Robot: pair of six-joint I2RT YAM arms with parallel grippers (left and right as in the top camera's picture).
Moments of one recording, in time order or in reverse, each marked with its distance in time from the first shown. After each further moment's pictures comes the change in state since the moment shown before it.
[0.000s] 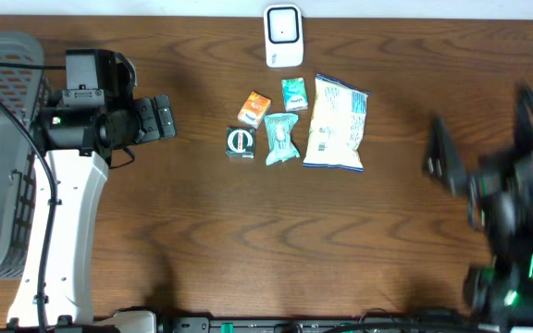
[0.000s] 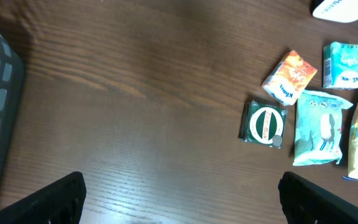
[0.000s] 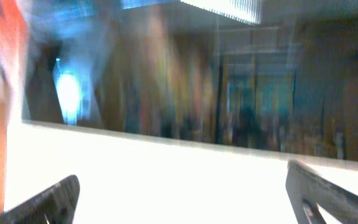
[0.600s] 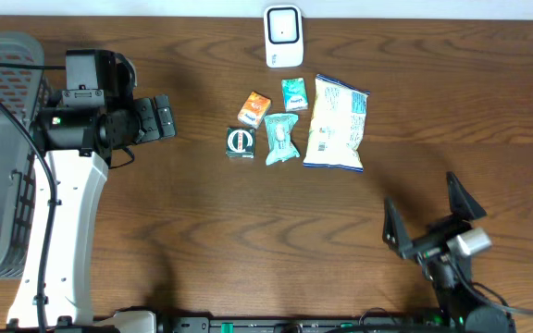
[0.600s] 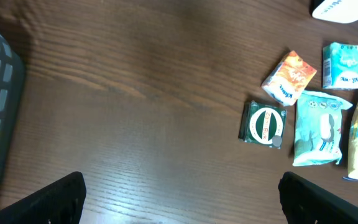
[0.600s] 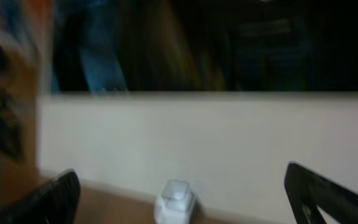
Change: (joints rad) left arm 0.000 -0.001 0.000 0.001 -0.001 0.000; right arm -0.001 -0.718 -0.792 0.183 -0.033 0.088
